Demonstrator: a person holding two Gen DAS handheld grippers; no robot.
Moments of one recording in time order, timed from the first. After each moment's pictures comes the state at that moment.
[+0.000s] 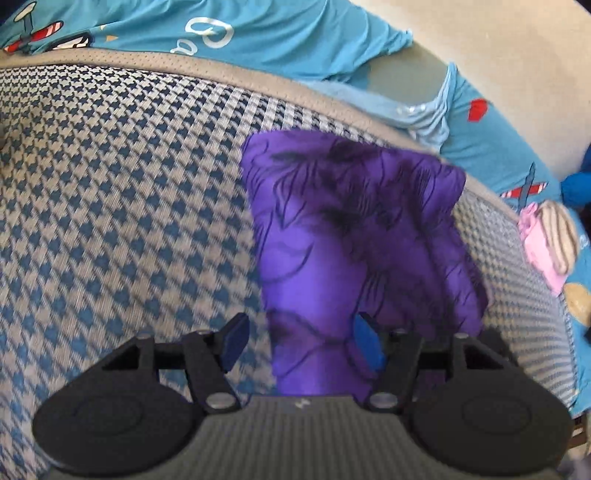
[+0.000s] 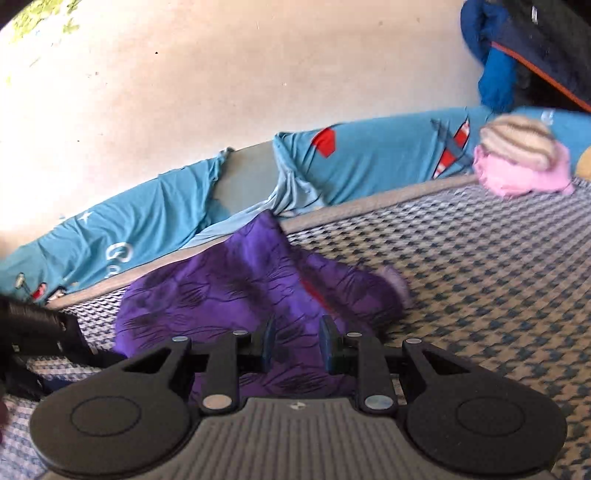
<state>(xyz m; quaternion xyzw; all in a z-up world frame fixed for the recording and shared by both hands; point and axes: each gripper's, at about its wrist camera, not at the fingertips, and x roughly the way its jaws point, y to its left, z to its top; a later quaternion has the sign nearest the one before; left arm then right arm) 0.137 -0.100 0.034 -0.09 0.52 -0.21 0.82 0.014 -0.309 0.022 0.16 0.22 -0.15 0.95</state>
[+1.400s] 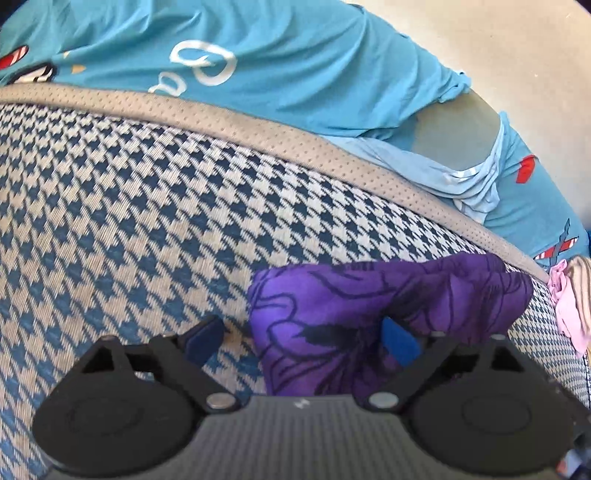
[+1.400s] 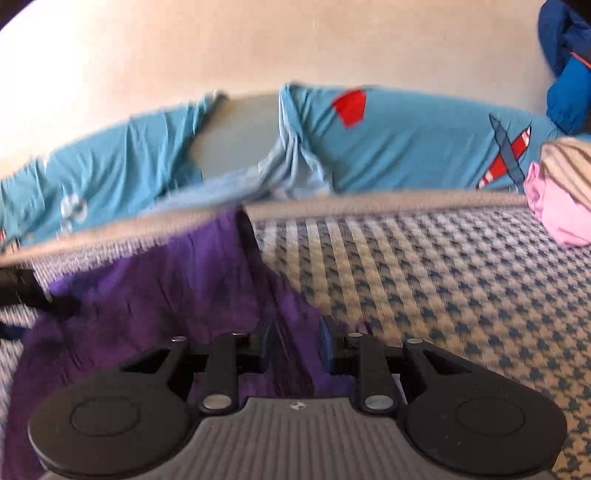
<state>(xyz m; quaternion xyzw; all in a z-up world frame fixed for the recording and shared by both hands) 0.277 -0.123 0.010 -0.12 0.48 -0.20 0.85 0.141 -0.368 0.006 0.08 0.29 -0.12 0.95</state>
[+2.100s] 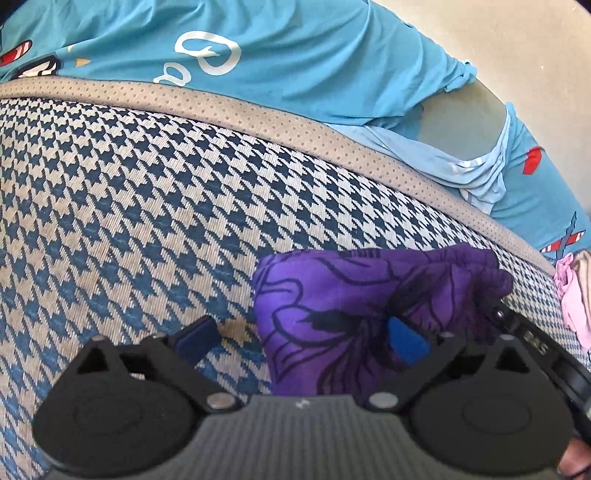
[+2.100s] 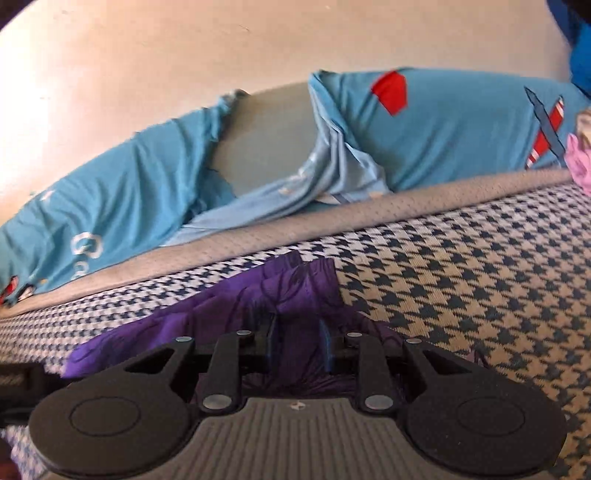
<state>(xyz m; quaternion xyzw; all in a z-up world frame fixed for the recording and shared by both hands) 0.270 -0.123 0.008 -0.11 0.49 -0.19 0.84 0.204 -0.349 -0.003 0.14 0.30 -0.11 0.94</state>
